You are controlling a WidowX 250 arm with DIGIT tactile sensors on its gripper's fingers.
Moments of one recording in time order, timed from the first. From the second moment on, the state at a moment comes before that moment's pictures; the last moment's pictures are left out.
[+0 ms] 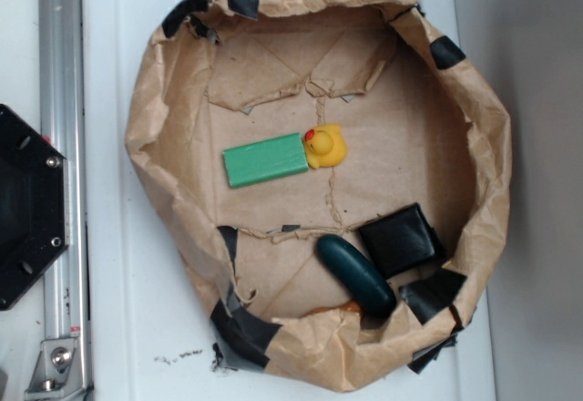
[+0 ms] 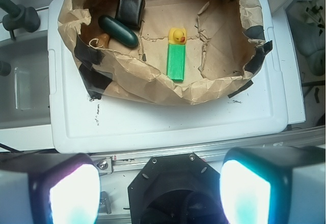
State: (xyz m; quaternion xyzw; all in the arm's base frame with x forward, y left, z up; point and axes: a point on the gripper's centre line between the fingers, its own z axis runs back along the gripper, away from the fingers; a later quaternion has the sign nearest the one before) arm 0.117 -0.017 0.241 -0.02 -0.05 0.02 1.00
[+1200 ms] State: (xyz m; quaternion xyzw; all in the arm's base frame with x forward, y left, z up) arm 0.243 -0.009 0.155 0.01 -0.06 -0.09 0.99
